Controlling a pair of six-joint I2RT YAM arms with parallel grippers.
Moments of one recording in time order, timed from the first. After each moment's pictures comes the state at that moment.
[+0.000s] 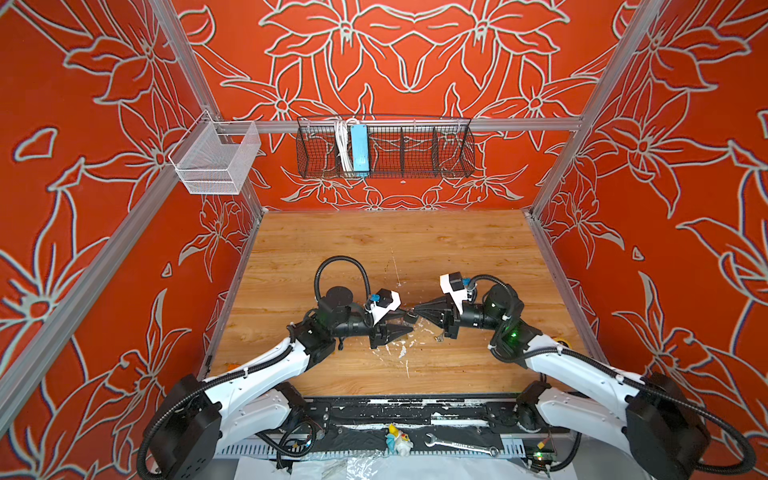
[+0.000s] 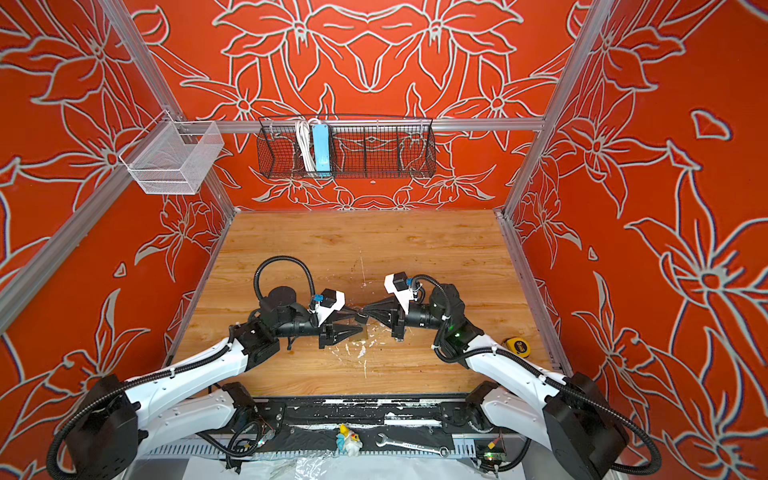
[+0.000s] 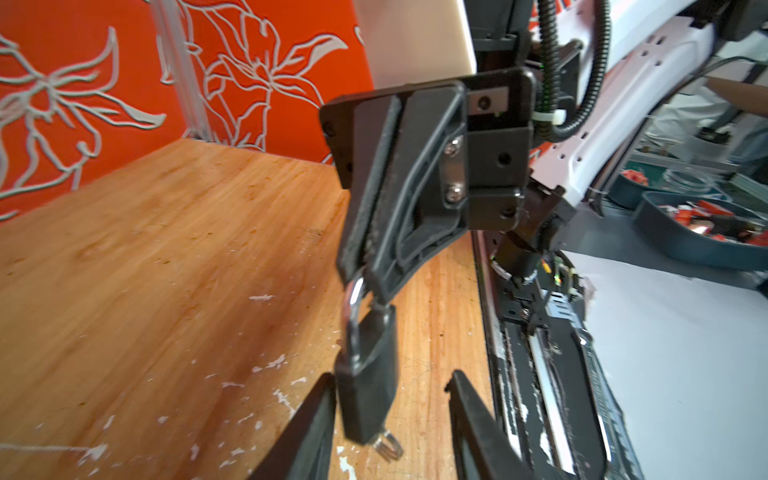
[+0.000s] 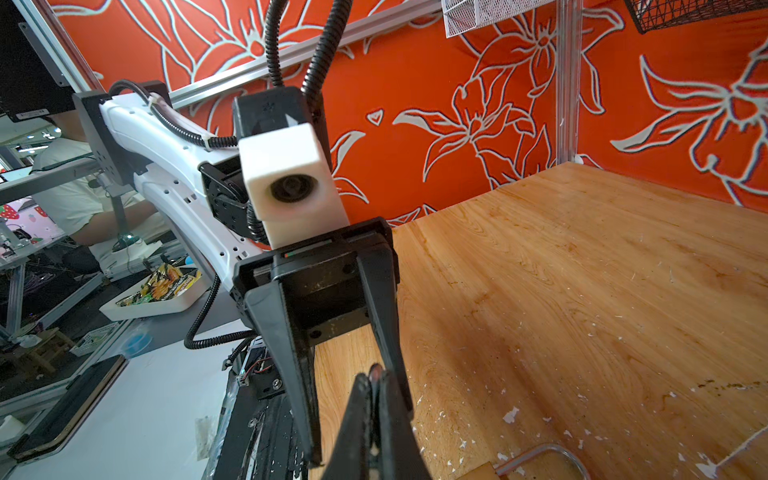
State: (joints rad) left arm -0.64 1.06 0.51 0.29 0.74 0.08; right arm 0.61 1.06 0.46 0.59 -0.82 0.27
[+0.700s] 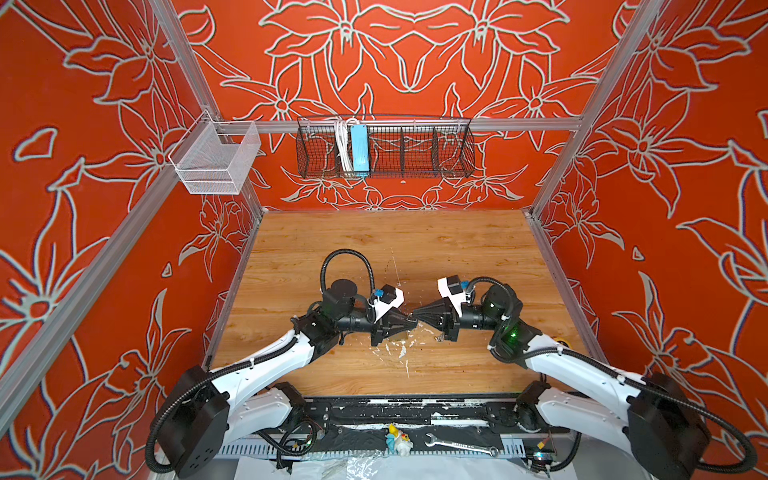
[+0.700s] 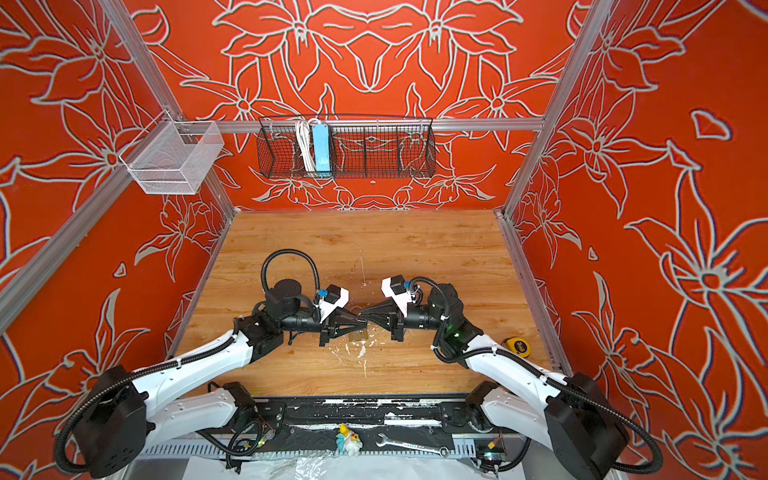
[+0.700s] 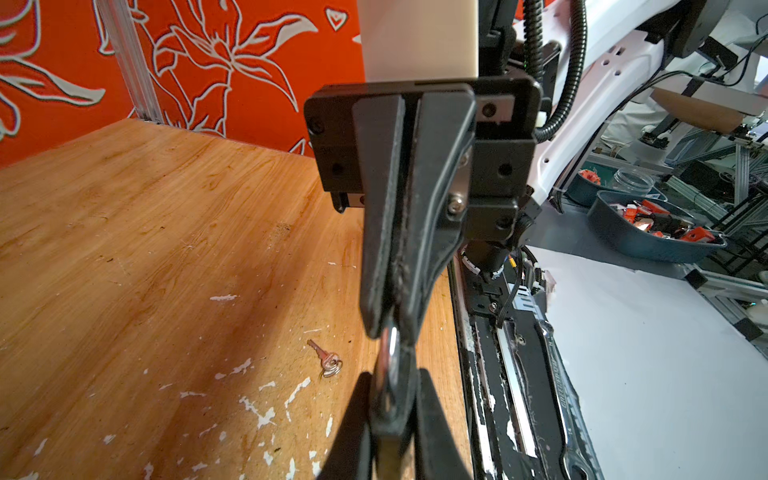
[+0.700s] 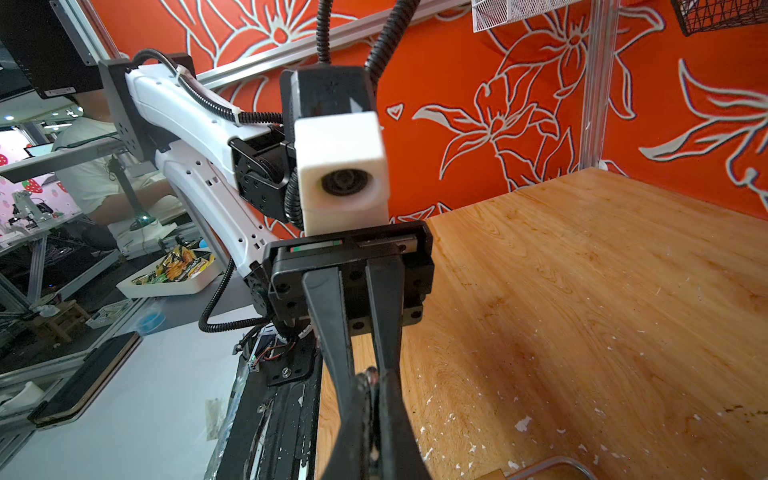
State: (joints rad) left arm -0.63 1.12 0.57 0.23 0.83 0.07; right arm 0.62 1.05 0.46 0.57 -0.85 0.23
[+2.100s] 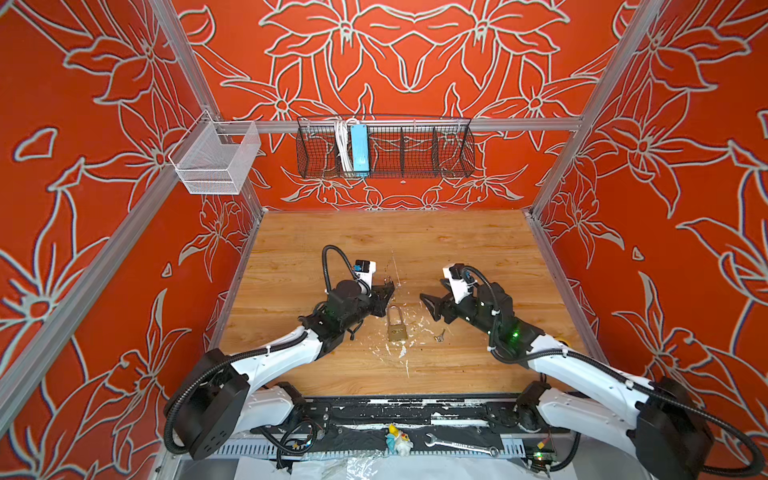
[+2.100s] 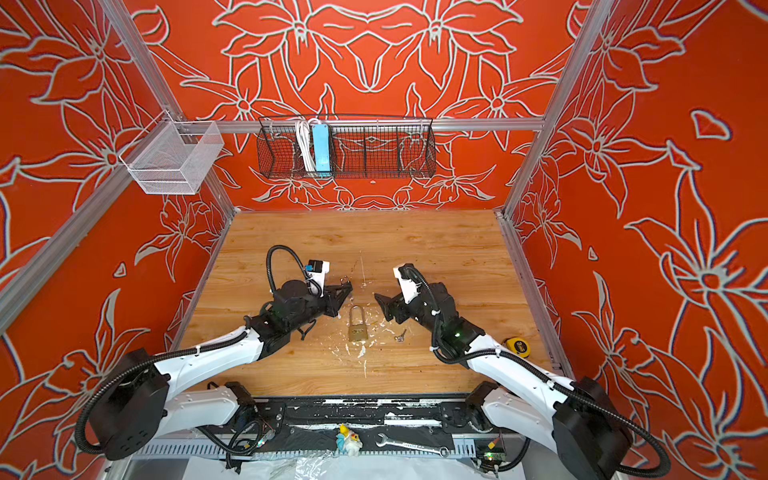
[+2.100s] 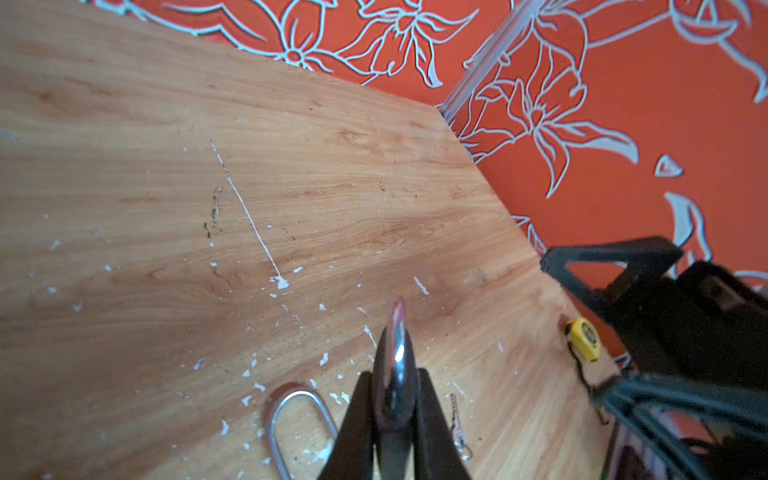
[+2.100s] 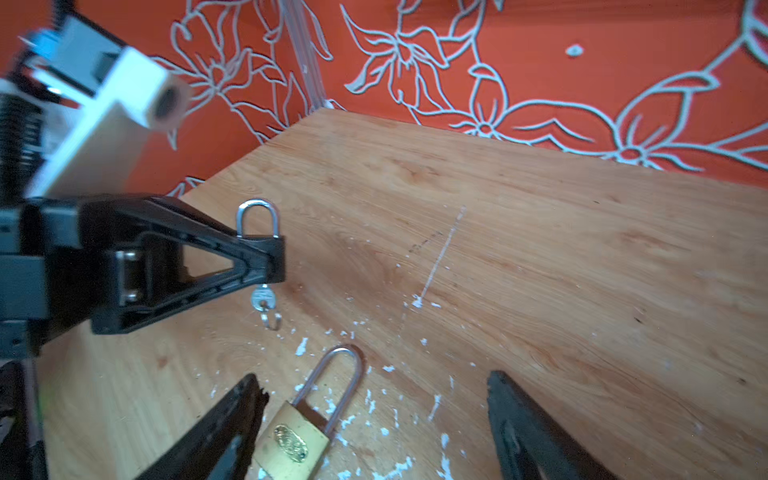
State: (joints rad) left arm -0.62 1.21 0.50 0.40 0.11 -0.62; right arm 0.67 1.04 0.50 0.25 -0.12 0.16
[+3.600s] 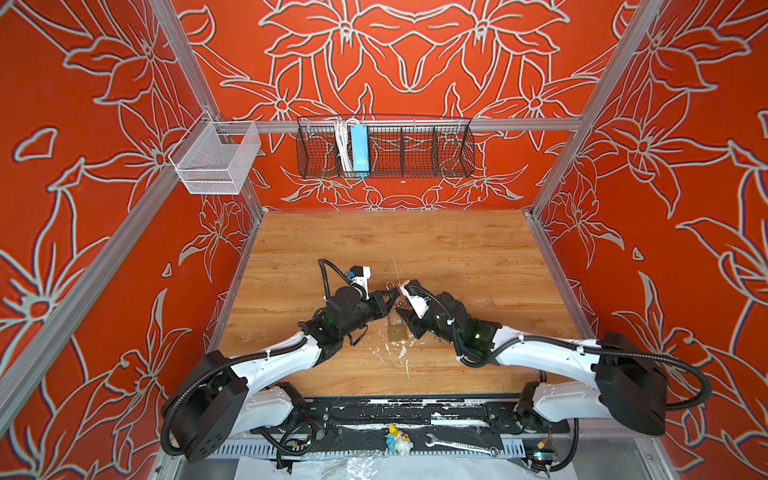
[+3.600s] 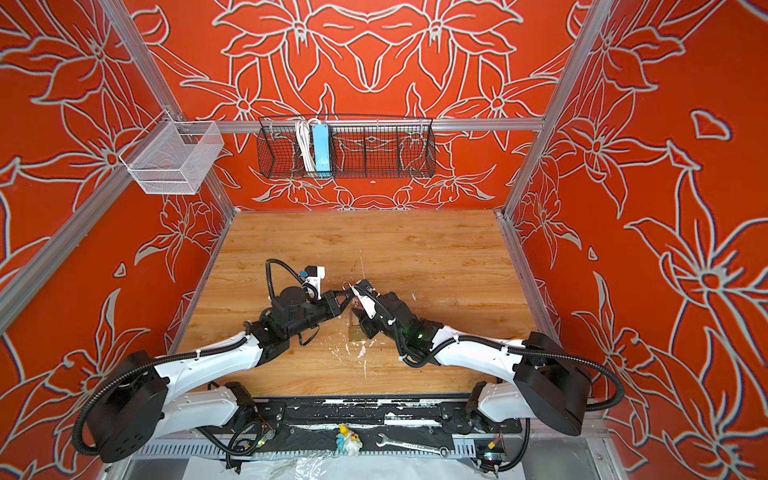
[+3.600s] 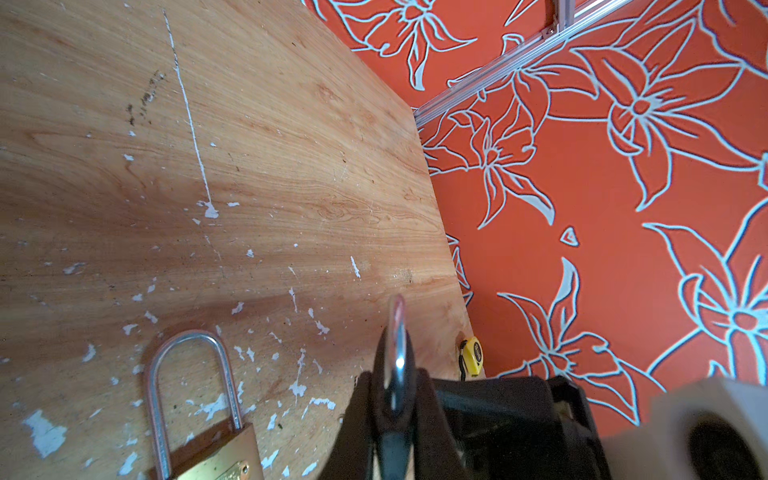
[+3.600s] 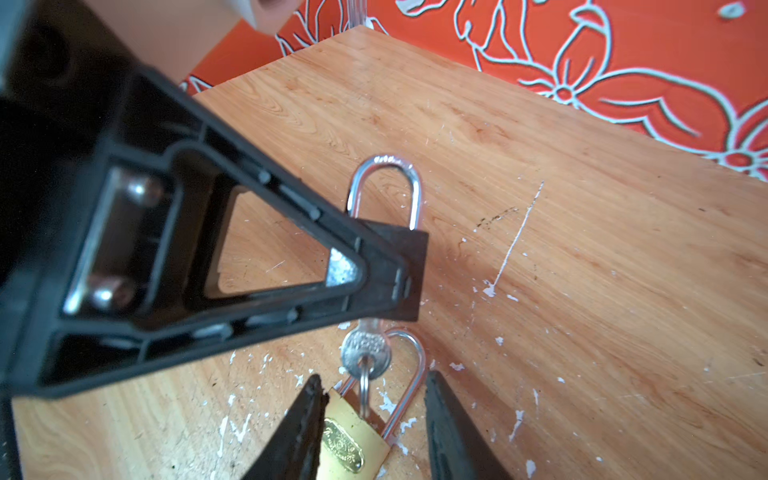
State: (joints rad) left arm -0.65 1.20 0.48 0.44 0.15 -0.98; right arm 0.96 1.32 0.64 0.23 0.17 0.11
